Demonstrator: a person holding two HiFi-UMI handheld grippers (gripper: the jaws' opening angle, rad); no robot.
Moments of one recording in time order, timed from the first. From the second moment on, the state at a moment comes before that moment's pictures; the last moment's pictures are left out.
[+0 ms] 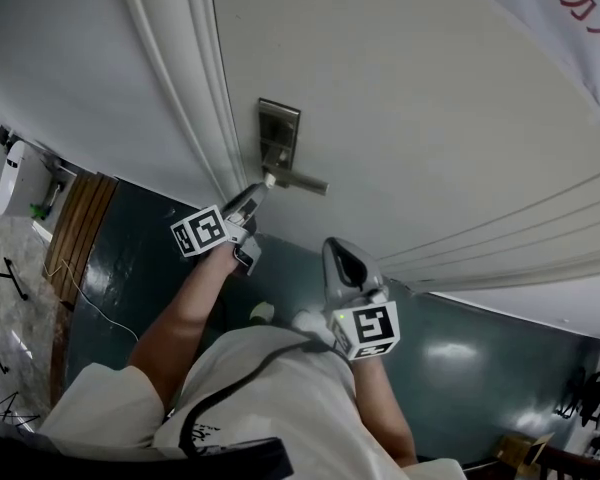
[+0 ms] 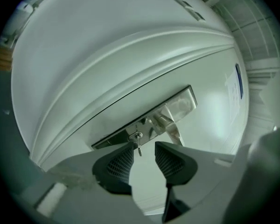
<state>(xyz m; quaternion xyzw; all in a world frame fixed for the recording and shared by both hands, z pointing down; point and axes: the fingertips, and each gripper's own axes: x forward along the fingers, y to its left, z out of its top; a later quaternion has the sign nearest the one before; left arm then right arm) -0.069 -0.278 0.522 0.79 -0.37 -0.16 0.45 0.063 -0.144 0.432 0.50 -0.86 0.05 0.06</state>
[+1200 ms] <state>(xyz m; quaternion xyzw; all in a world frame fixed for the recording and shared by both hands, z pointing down) 0.027 -0.163 0.363 0.95 -0.31 -0.03 0.08 0.099 -0.129 0.389 0.54 -0.84 0.04 0.02</state>
